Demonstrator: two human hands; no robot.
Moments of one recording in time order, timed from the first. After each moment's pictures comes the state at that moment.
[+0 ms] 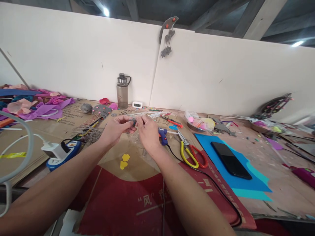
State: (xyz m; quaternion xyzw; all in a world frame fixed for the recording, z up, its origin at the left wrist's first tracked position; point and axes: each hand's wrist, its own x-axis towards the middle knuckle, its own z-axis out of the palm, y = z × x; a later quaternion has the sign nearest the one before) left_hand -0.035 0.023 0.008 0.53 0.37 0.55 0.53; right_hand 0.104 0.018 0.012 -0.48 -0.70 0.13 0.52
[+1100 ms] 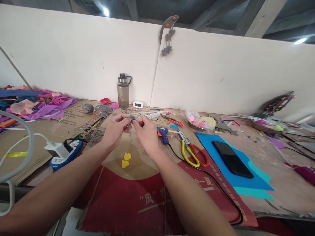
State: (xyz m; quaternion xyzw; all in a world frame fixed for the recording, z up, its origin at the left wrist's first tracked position) left_hand -0.032 0.021 0.005 0.49 0.38 0.63 0.48; right_hand 0.093 0.009 0.011 -0.47 -0.64 0.27 0.55
